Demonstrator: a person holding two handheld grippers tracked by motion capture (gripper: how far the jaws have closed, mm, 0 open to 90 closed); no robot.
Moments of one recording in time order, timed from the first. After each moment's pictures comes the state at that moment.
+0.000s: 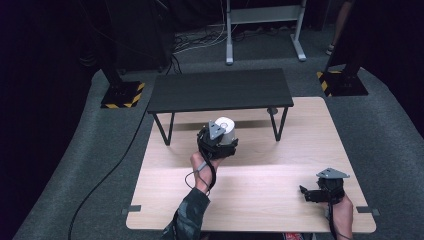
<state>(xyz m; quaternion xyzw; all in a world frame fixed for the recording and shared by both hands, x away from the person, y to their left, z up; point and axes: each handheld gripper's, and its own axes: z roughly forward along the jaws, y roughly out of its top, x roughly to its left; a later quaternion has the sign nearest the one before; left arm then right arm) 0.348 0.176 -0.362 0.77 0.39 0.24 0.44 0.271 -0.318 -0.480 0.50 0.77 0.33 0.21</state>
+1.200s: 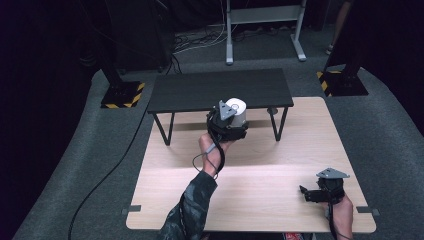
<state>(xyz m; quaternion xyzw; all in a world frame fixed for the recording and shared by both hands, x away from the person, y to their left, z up) 0.372 0.151 -0.315 0.77 0.35 0.25 0.46 0.271 -0.318 -0.480 0.50 0.77 0.33 0.21</state>
